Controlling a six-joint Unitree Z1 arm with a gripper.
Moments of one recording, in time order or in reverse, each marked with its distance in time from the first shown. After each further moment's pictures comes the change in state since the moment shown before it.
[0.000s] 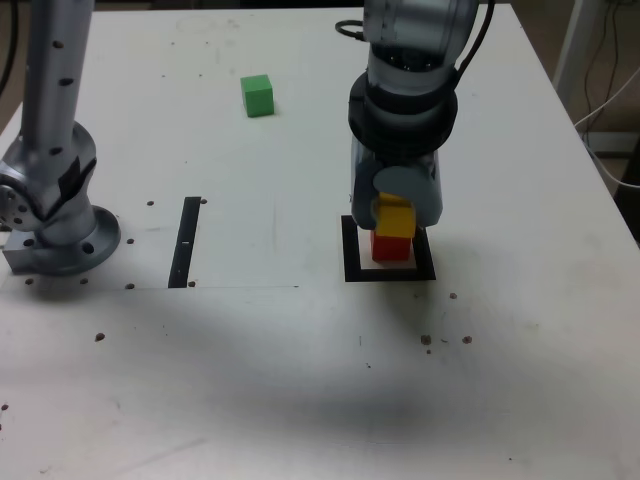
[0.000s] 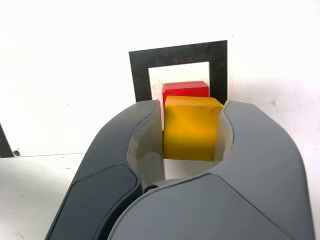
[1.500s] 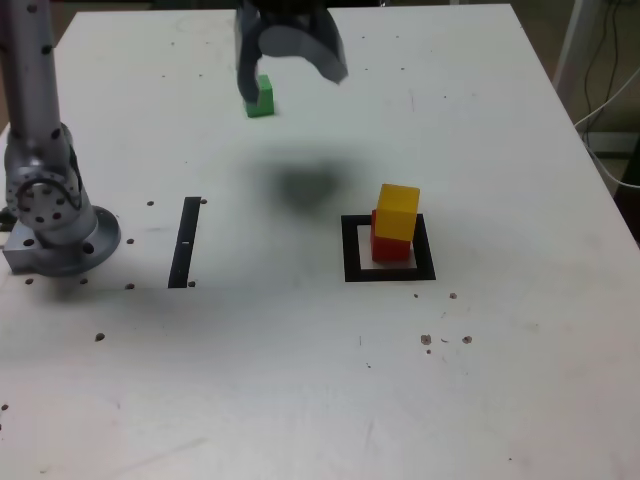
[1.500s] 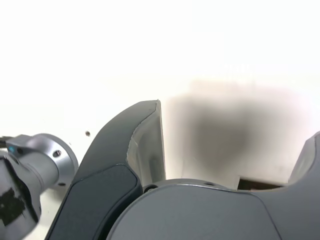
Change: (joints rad) arm 0.610 -0.244 0.192 0.098 0.042 0.413
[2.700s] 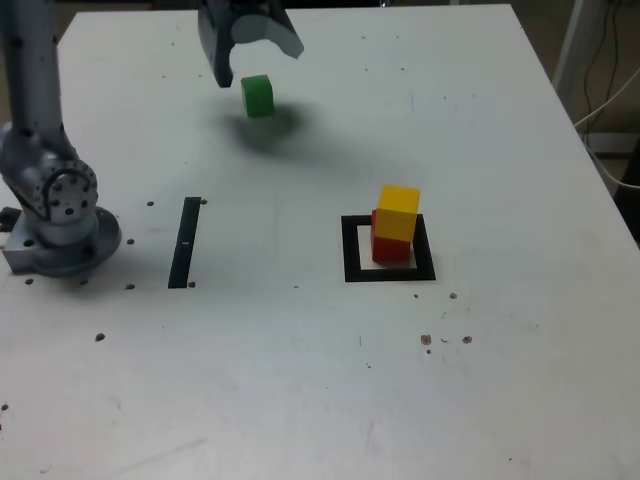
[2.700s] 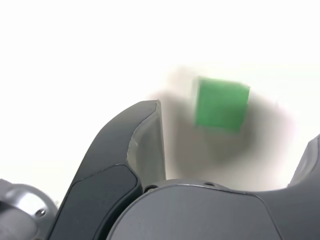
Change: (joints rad) arm 0.415 0.099 0.072 -0.238 0.004 0.183
